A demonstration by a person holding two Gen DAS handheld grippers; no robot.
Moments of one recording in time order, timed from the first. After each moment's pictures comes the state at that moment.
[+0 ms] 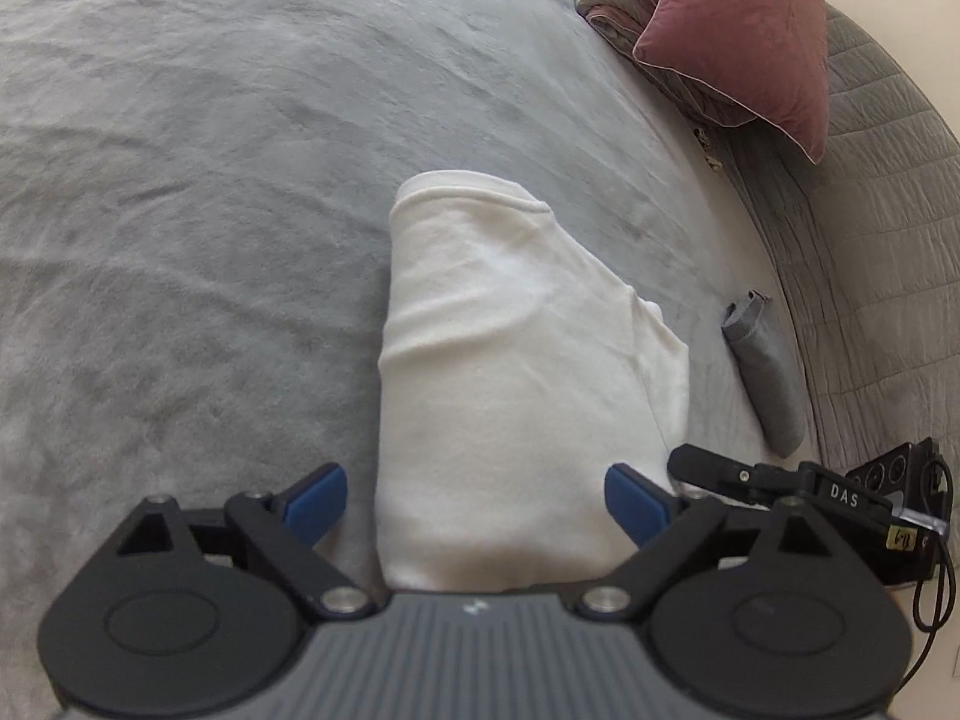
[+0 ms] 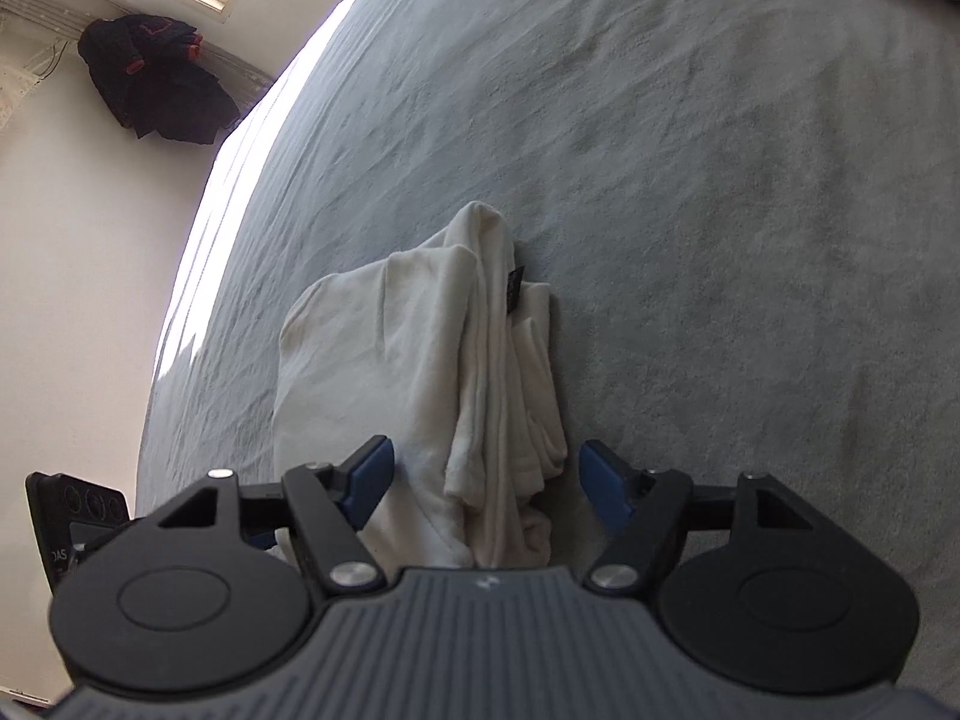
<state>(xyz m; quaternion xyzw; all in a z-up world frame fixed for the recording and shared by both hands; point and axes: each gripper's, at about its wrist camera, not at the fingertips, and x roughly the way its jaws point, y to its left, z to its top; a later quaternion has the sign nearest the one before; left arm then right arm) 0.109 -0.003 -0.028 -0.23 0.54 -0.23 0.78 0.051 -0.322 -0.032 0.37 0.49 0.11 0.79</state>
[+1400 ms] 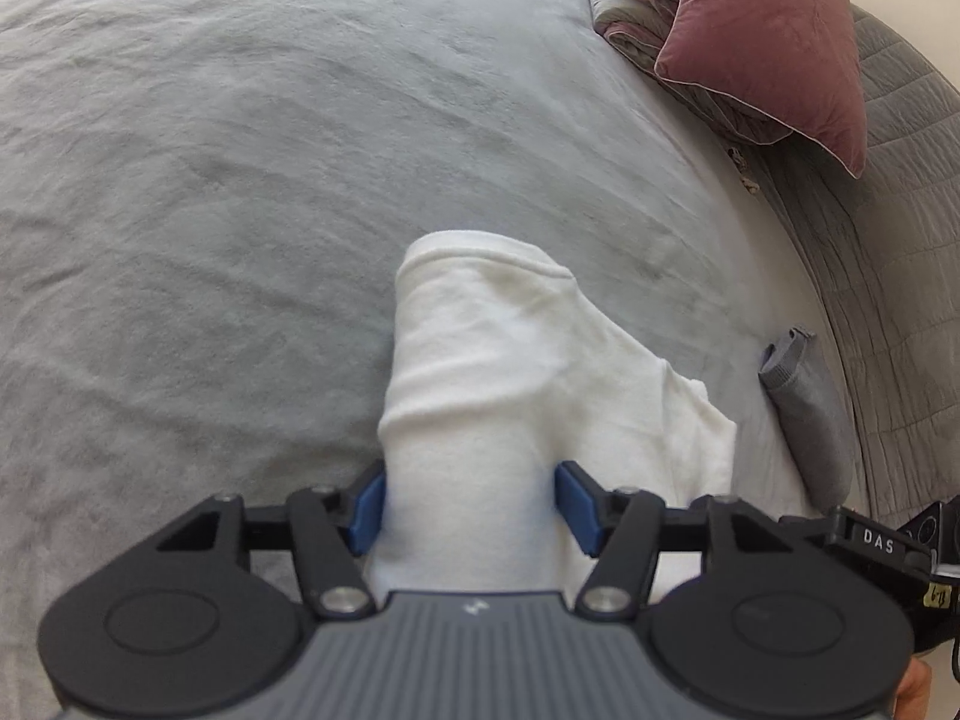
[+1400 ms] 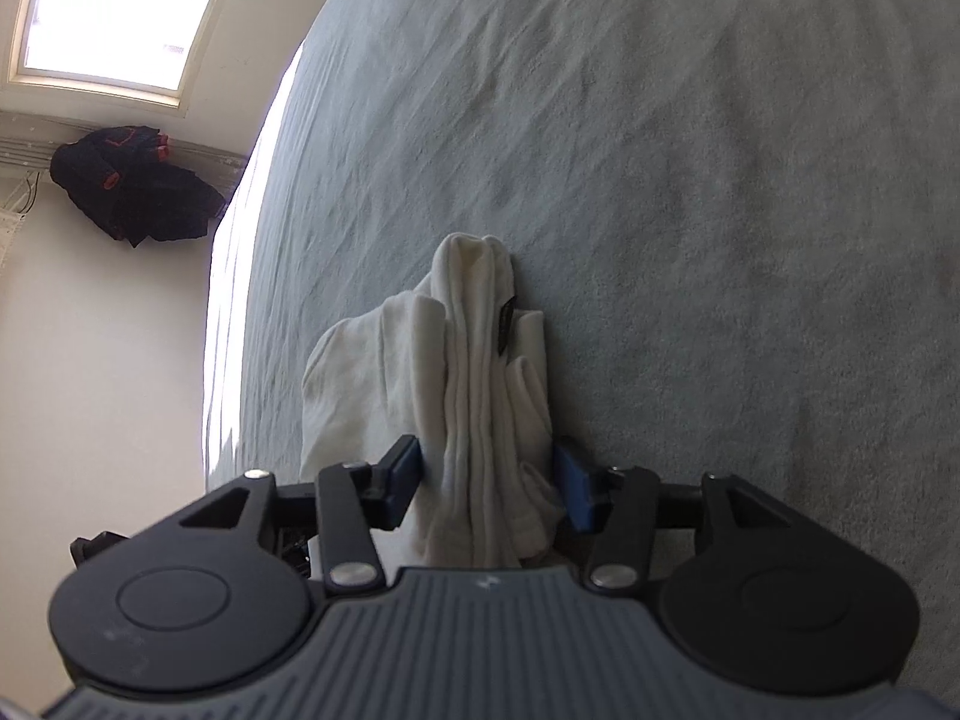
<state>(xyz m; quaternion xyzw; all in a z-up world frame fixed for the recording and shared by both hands) 0.138 -0.058 -0.025 -0.21 0.53 -0.18 0.80 0.032 -0.367 -0.041 0.47 0.47 0.08 0.75</state>
